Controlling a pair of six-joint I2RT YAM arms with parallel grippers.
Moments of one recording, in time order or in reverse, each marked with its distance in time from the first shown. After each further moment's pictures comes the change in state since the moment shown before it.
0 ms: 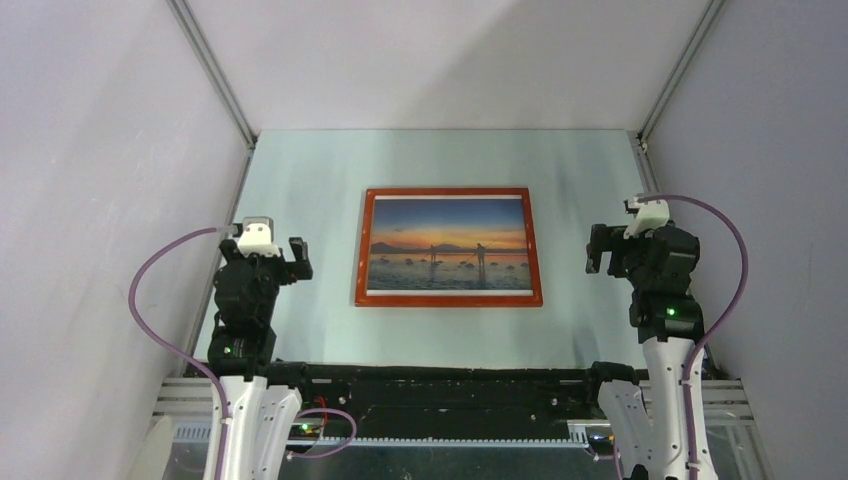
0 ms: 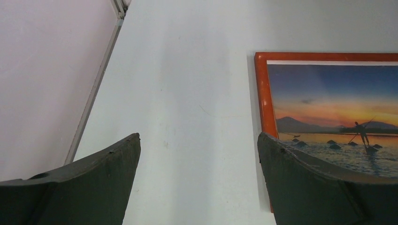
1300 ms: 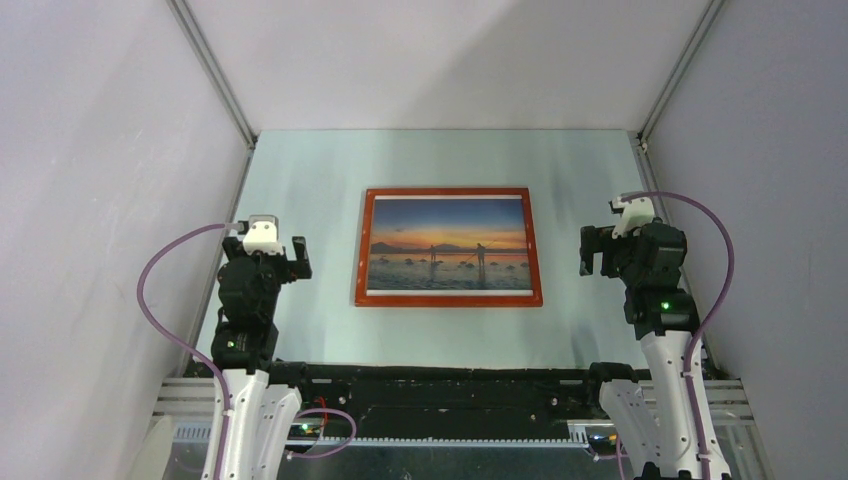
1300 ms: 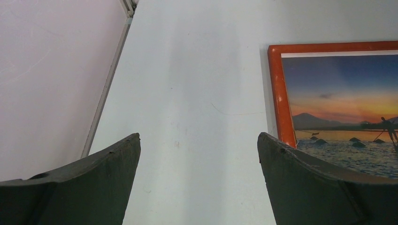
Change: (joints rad) left arm 0.000 0.034 -0.026 0.048 -0.026 0.068; right arm 0.088 0.042 -0.011 0.001 0.069 -0.040
